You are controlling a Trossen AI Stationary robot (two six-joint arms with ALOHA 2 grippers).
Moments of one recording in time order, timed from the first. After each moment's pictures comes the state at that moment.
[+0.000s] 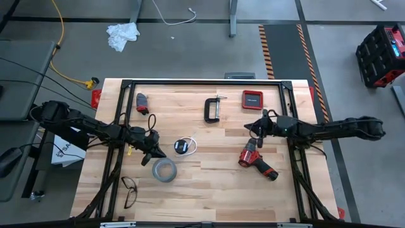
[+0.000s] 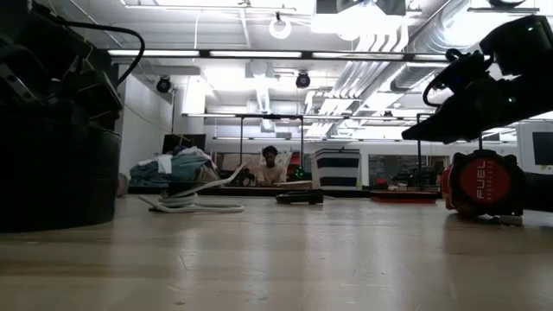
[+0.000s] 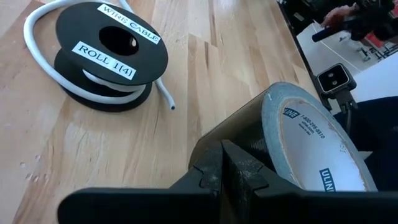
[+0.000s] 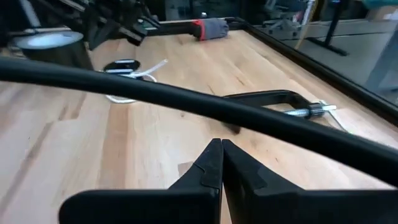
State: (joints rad) left arm -0.13 0.97 0.01 0.46 0.24 -0.52; right arm -0.15 0.74 0.01 0.46 0.09 0.02
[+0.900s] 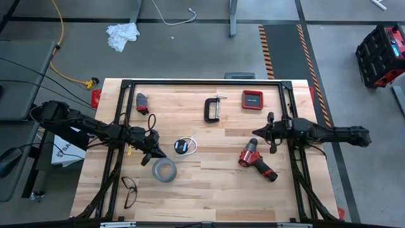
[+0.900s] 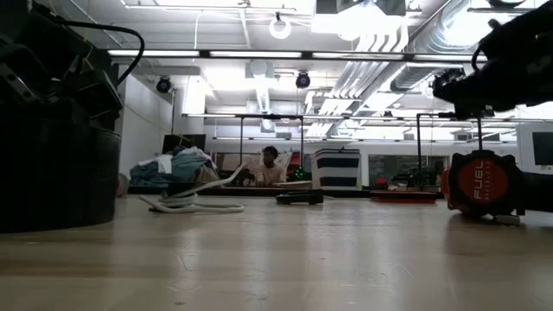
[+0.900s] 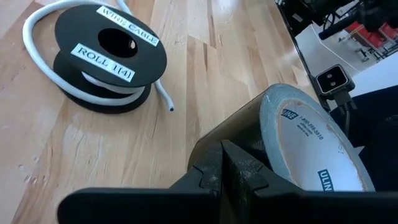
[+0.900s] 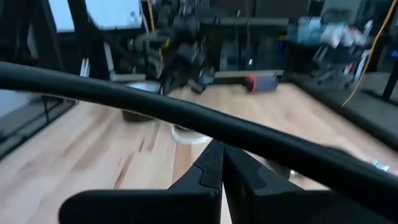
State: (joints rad) left arm -0.13 0.97 0.01 0.46 0.24 -0.52; right arm -0.02 0.13 0.01 0.01 0.00 0.00
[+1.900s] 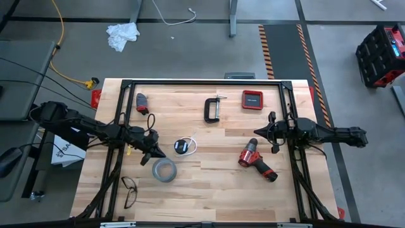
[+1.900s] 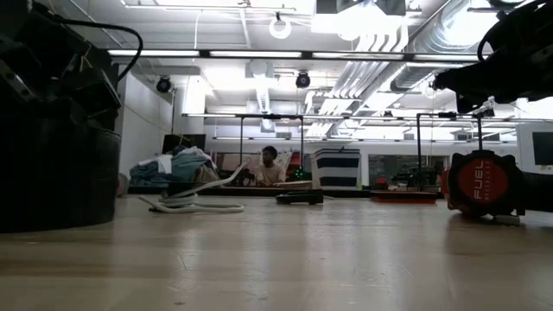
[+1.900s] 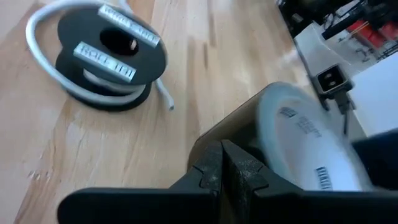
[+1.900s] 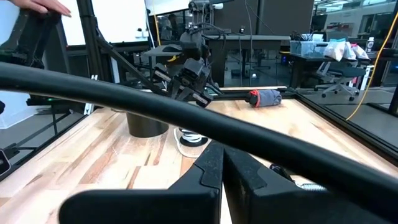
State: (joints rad) left arm -0.13 0.94 0.01 0.43 0.24 -0.52; right arm -0.01 0.04 0.01 0.01 0.00 0.00
